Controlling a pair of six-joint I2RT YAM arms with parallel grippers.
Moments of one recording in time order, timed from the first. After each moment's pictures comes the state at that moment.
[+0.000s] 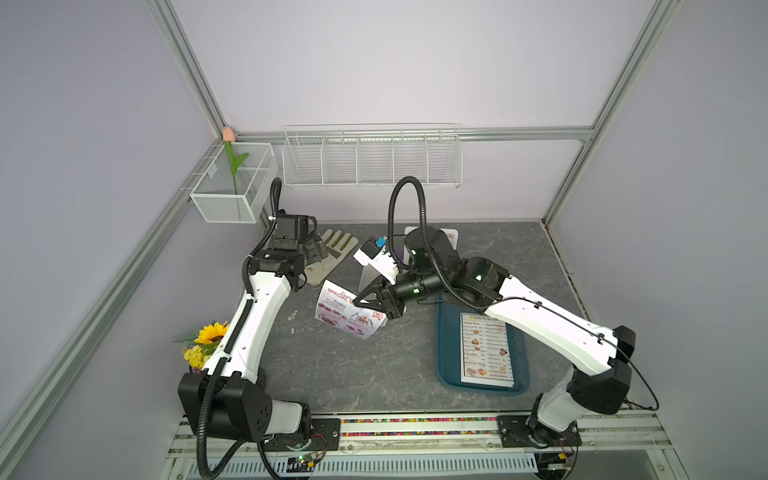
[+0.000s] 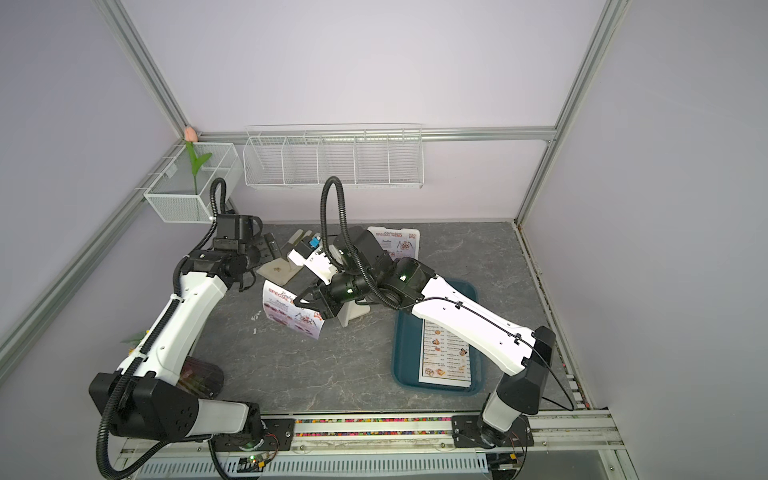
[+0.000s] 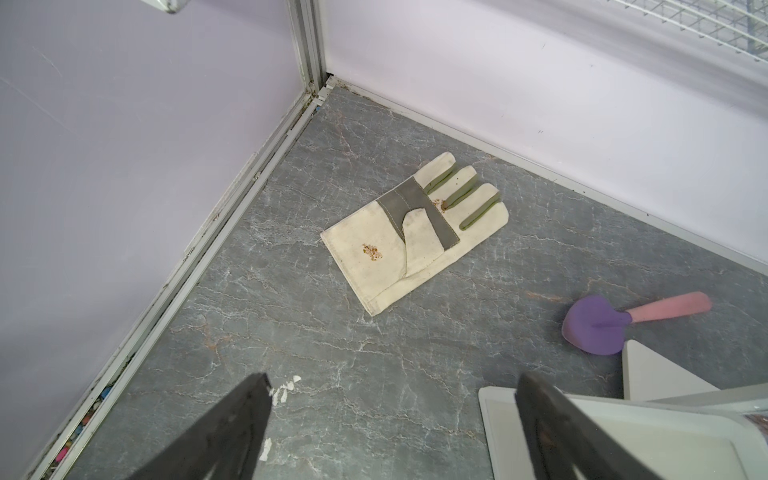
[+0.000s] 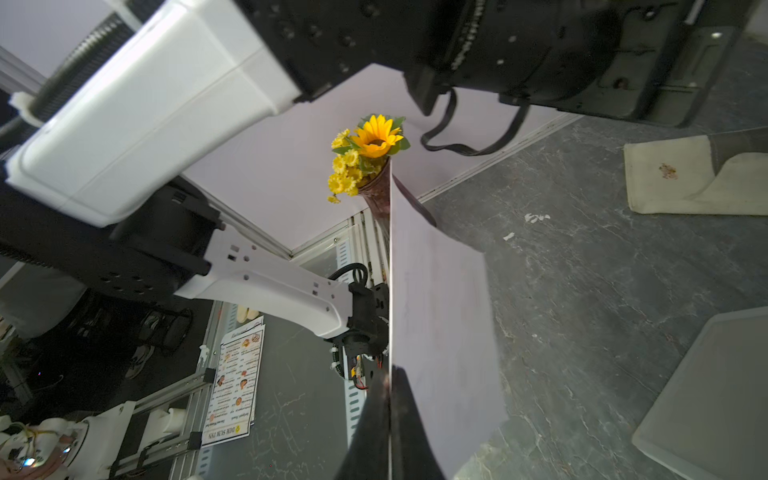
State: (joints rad) left arm -0.17 1.39 1.38 -0.74 -0.29 -0.43; right arm 1.00 1.66 1.77 -0.64 -0.56 0.23
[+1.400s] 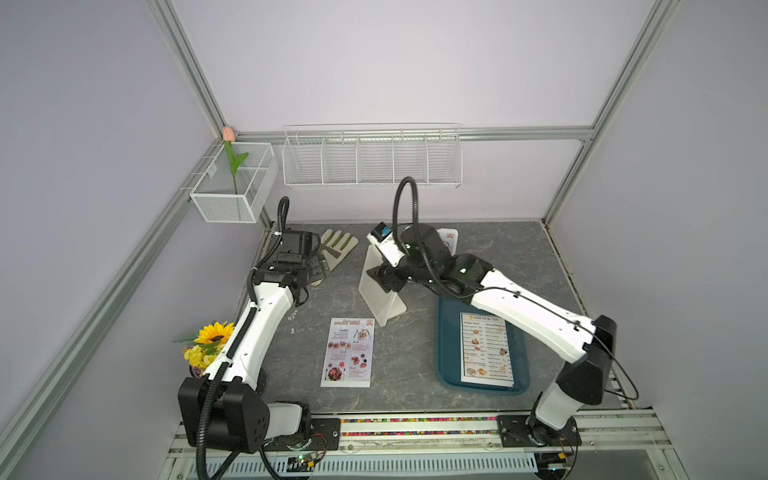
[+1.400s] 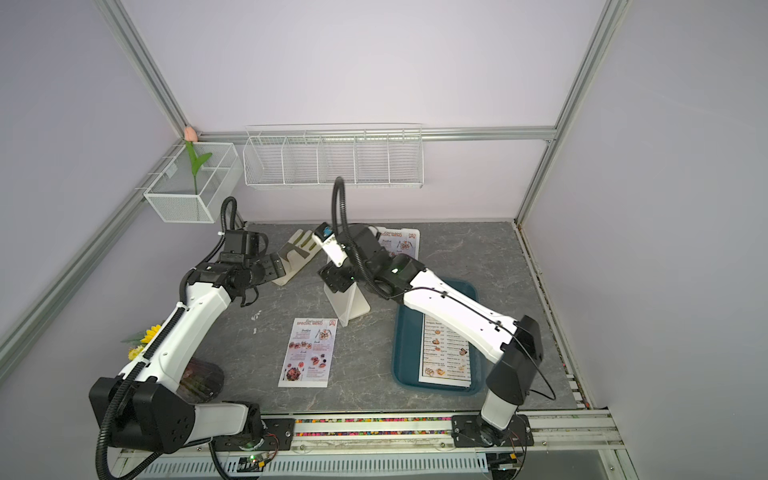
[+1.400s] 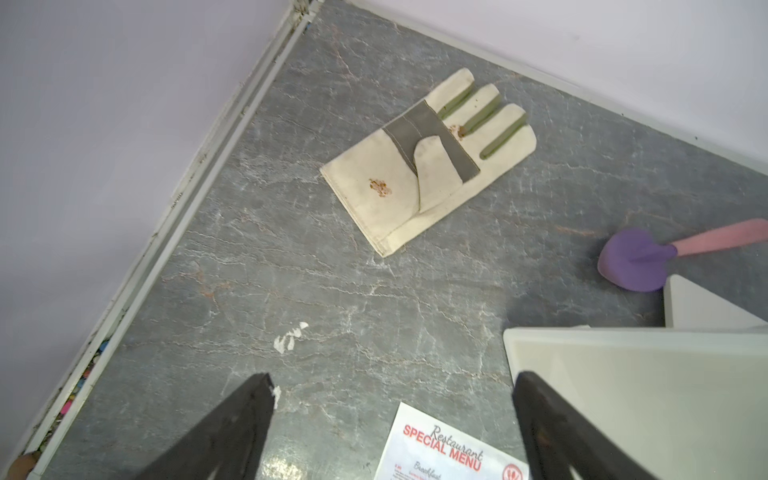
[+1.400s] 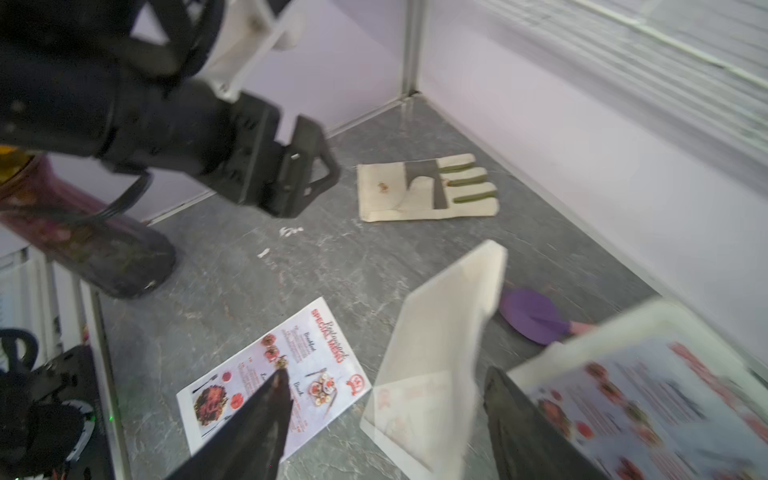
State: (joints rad) left arm -0.19 1.33 1.22 -0.75 -0.24 -0.42; right arm 0.91 1.65 1.67 -0.55 0.03 0.03
